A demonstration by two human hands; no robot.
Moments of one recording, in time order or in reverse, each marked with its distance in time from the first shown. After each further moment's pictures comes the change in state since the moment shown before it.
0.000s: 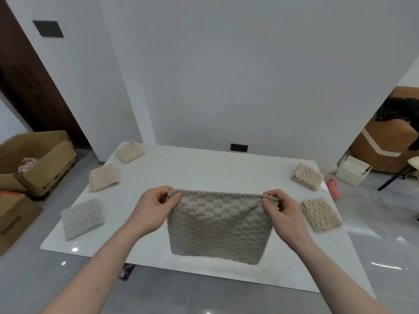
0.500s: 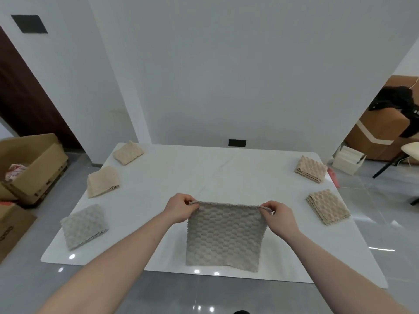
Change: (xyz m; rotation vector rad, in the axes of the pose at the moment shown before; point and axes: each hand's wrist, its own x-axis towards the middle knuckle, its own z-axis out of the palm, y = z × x) left_hand 0.092 -0.087 0.044 0.171 -0.230 -0.257; right_hand 0.037 0.088 0.063 -0.416 -0.026 0.264
